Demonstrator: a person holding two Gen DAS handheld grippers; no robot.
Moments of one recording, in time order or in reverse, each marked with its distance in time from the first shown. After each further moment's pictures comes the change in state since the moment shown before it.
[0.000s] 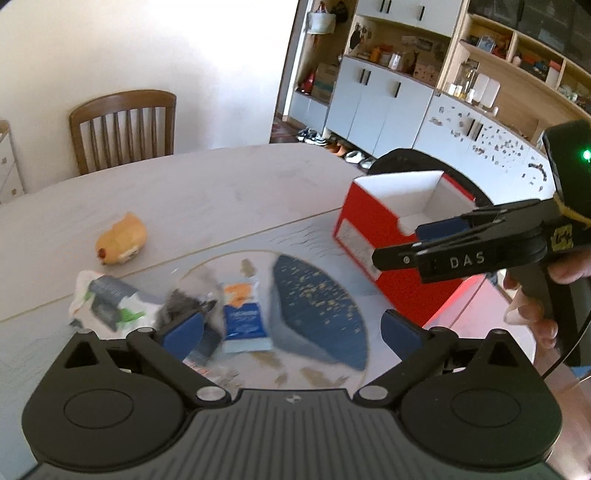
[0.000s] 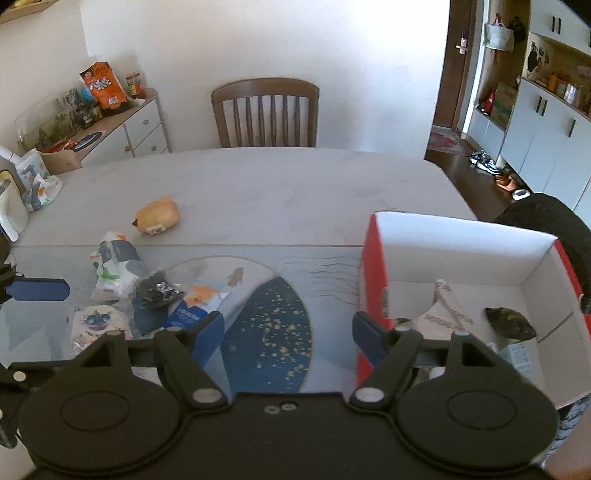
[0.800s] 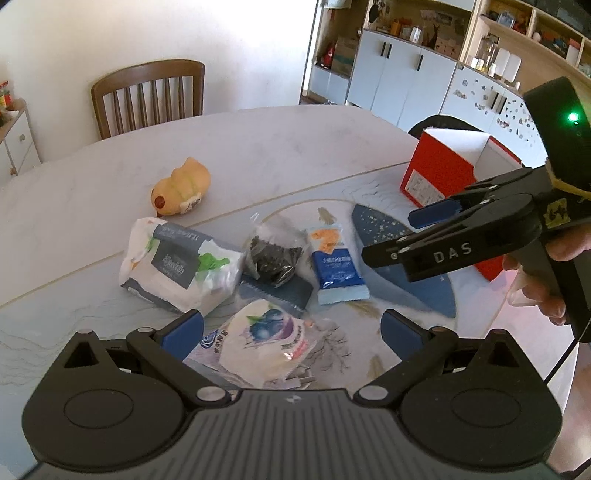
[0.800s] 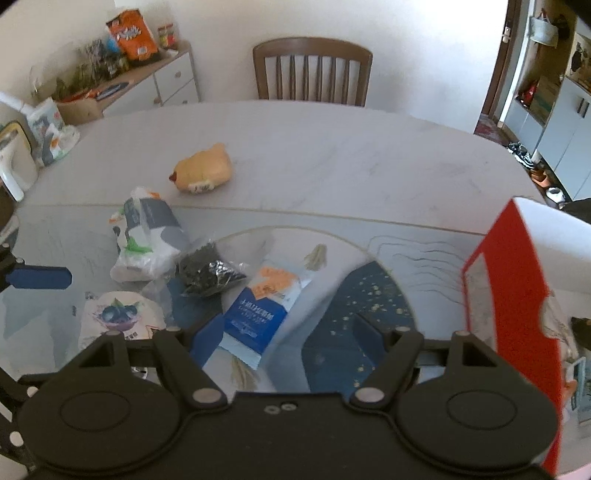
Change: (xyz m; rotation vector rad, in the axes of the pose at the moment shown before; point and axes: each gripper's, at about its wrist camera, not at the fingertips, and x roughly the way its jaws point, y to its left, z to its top) left arm 0.024 0.077 -0.038 0.014 0.079 0.051; right arm 0.086 0.077 0.002 -0.082 0.120 0.039
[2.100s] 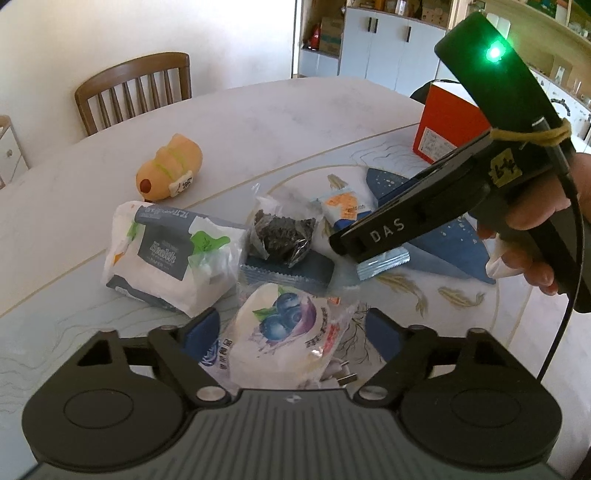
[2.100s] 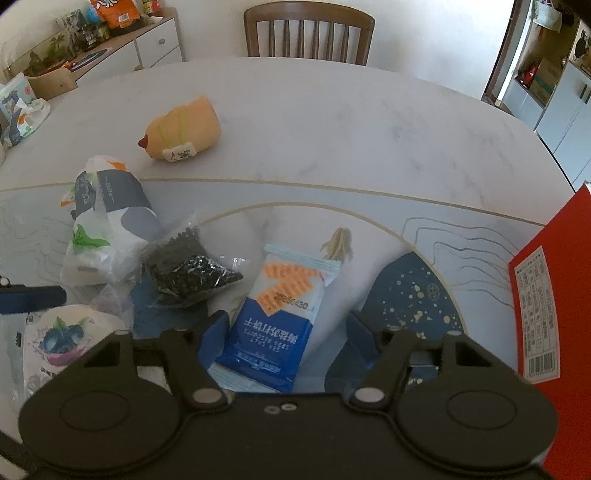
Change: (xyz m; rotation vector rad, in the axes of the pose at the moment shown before) left arm 0.042 0.004 -0.011 0.102 0.045 0.030; right arm 0.068 0.011 0.012 0.013 0.082 -0.032
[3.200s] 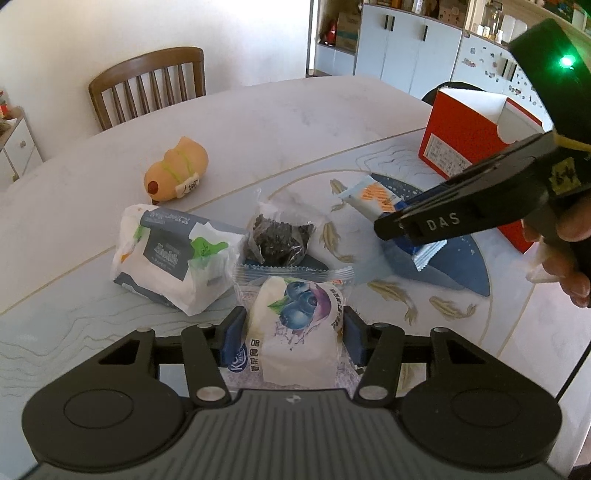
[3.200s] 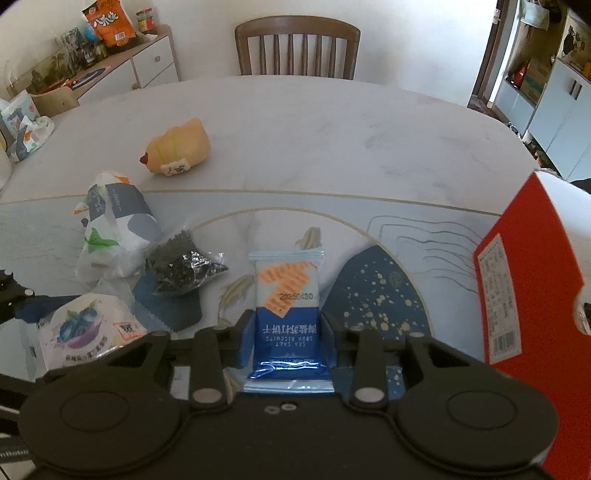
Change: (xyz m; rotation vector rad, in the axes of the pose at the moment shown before) left arm -0.014 -0.012 0.009 -0.042 0.022 0.044; right arm -0.039 -0.018 -0.015 0.022 -0.048 0.012
